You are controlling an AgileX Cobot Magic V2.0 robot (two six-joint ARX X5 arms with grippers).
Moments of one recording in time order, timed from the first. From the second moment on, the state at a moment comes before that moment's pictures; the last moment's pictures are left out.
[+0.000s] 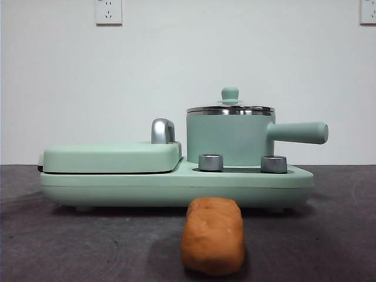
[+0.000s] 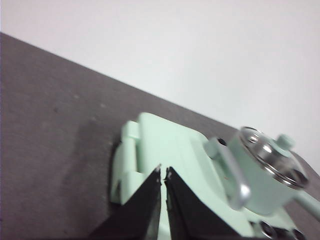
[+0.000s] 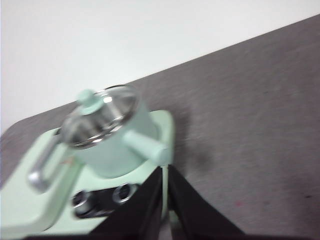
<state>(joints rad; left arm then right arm) -0.13 0.18 0.36 -0.25 0.13 -0.48 -0.02 0.20 0.52 -0.52 -0.28 0.42</state>
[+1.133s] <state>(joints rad) -0.23 0.75 0.85 -0.44 0.63 -0.31 -0.02 0.52 0.87 -0.69 -0.81 0.21</state>
